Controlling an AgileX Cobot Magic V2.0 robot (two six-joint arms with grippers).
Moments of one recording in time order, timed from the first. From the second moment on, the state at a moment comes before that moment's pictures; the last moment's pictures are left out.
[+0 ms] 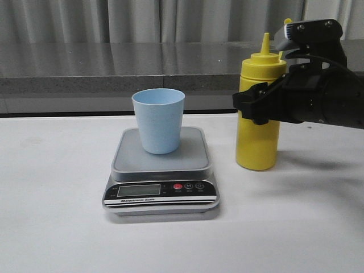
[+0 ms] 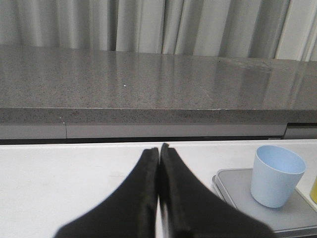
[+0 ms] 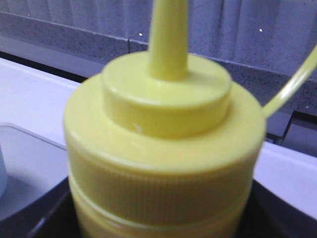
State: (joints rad) left arm -0.12 0.21 -0.31 -0.14 0.22 0.02; right arm 0.27 1.87 -0.66 -0.27 -1.01 0.11
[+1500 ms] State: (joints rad) left arm -0.12 0.21 -0.31 -0.14 0.22 0.02; right arm 0.25 1.87 -0.64 -0.32 -1.02 0.11
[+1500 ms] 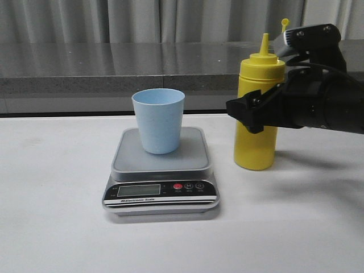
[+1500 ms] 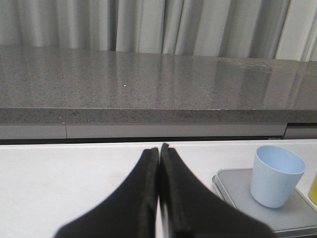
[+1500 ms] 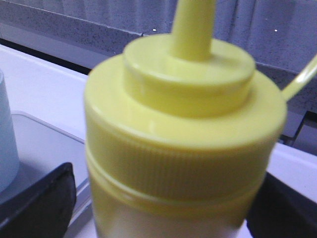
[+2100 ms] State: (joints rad) left arm -0.12 0.21 -0.31 -0.14 0.22 0.02; right arm 0.22 1.71 -0.45 -0.28 -1.08 0.11
